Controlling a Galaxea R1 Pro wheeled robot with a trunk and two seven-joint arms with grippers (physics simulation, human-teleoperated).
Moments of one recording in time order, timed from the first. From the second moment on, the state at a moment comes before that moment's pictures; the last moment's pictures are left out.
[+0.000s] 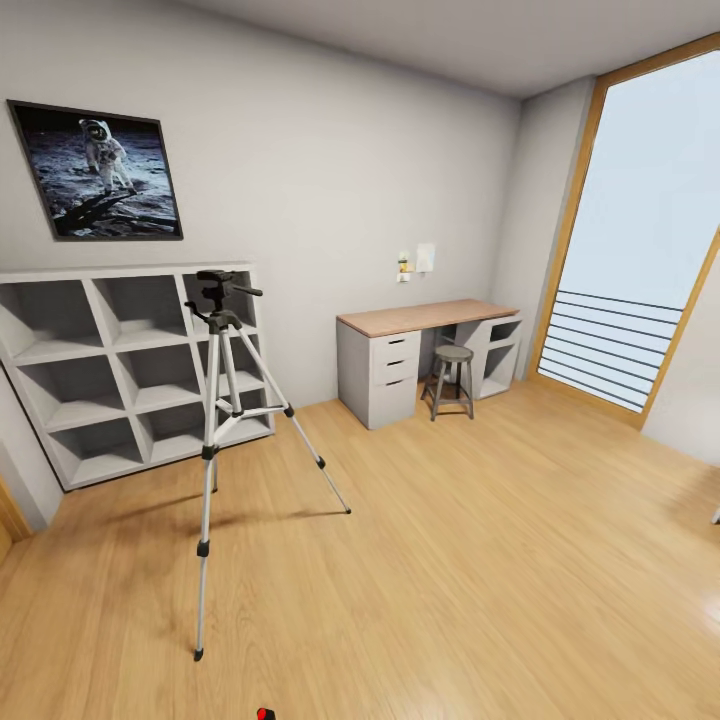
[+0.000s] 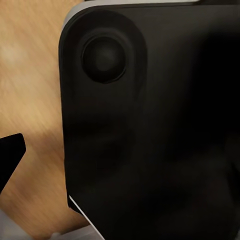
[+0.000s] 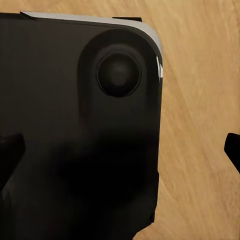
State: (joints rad) left arm 0.00 -0.01 0.02 -0.03 0.02 -0.01 0.00; right arm 0.00 -0.01 0.01 0.01 0.01 -0.11 0.00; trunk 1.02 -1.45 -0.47
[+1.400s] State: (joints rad) left arm -0.19 0.02 0.02 -0.68 0.02 0.30 0.11; right arm -0.25 -0.01 -0.01 -0.50 0.00 0.24 -0.06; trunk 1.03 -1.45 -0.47
